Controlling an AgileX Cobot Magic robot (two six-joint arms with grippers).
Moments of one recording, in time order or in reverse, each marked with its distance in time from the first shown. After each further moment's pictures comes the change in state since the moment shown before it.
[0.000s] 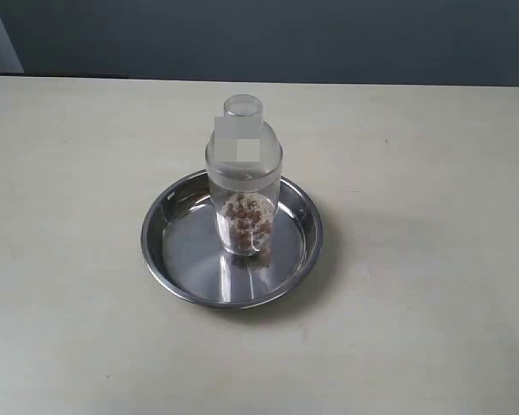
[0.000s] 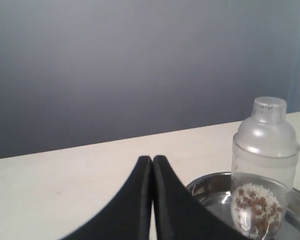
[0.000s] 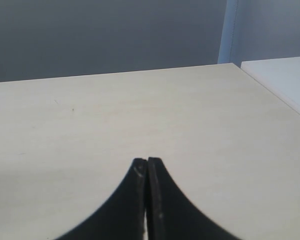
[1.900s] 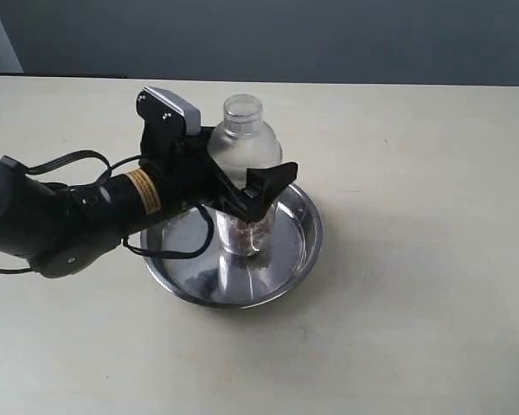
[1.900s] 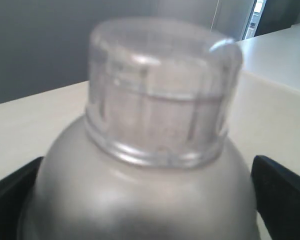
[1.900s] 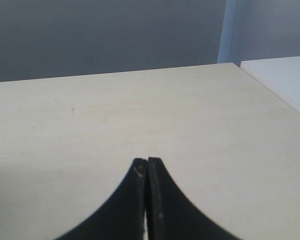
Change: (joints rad) left arm -0.224 1.816 -0.576 0.406 -1.123 -0.336; right arm 0.000 0.000 0.000 0.000 0.000 0.000
